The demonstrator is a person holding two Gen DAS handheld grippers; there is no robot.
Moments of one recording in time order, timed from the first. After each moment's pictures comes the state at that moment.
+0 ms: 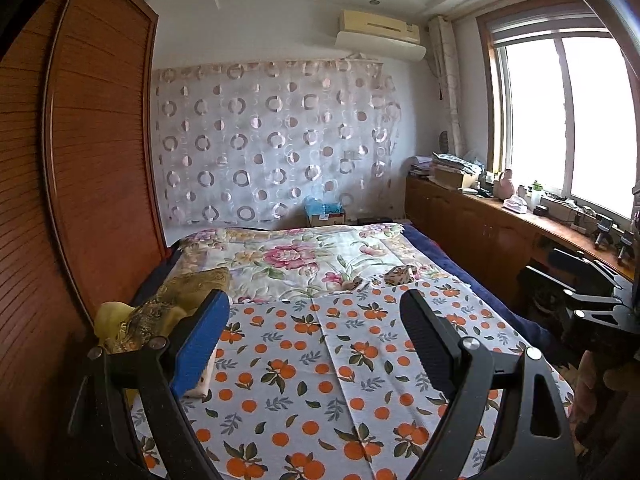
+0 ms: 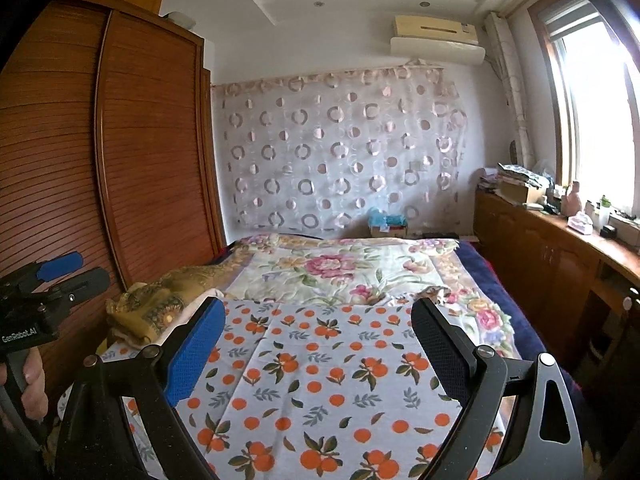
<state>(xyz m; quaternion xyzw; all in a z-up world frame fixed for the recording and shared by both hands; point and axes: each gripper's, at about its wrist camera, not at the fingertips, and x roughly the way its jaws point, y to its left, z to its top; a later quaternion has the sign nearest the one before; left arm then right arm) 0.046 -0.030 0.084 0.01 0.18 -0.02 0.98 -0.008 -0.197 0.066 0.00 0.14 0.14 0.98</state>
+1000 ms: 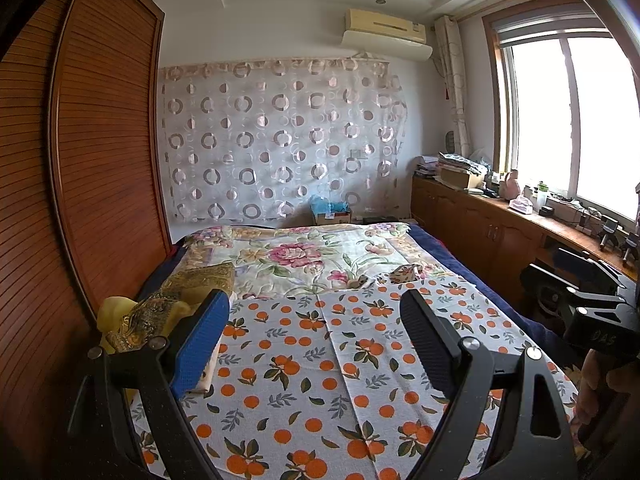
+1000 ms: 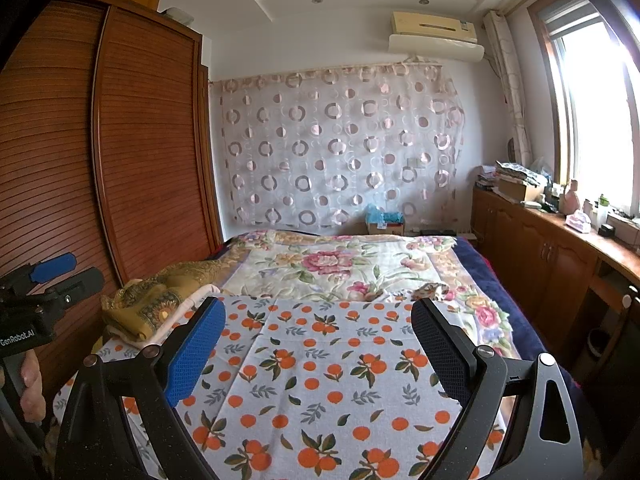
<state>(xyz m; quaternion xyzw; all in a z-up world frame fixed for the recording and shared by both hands) 0.045 -0.025 0.079 0.01 0.18 -0.01 0.98 -0.003 -0.220 0.077 0.00 0.14 0.14 0.98</state>
